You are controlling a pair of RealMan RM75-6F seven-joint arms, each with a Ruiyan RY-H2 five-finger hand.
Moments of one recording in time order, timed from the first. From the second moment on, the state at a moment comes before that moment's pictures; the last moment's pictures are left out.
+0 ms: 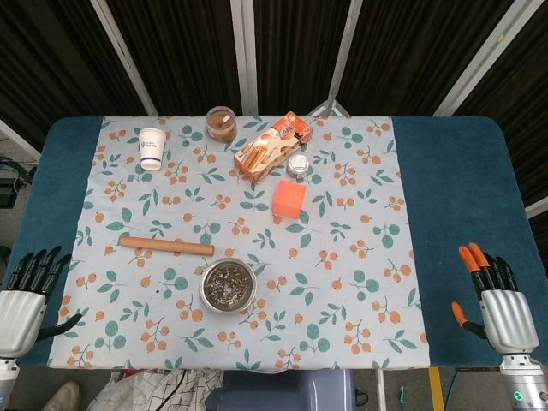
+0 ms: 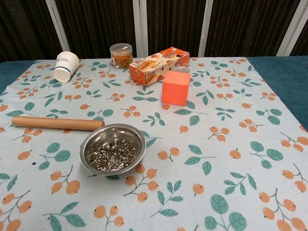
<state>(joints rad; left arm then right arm) -0.04 -1.18 0.03 -1.58 1.68 1.60 0.14 0.06 -1.14 0.03 -1.62 -1.55 1.50 -0.02</state>
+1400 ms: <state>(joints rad) -0.32 -1.24 -0.15 -1.79 1.38 1.19 0.55 0.07 -1.13 0.03 -1.63 -1.55 1.47 0.04</state>
